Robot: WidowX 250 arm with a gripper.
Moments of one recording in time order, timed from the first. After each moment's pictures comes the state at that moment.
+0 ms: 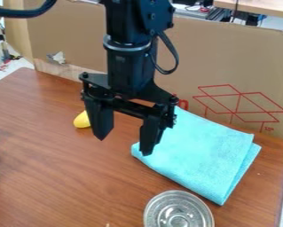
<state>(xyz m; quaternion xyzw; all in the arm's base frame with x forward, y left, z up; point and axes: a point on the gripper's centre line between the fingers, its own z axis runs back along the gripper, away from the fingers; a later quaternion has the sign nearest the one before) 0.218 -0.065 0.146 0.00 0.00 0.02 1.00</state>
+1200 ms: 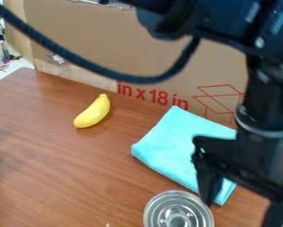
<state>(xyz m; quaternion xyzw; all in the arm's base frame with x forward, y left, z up) 0.198 -0.196 0.123 -0.03 -0.03 -0.09 0.99</state>
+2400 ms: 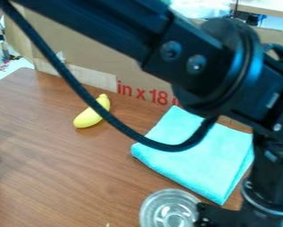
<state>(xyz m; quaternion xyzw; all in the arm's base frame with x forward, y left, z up) 0.162 -0.203 0.074 -0.02 0.09 -0.11 0.99</state>
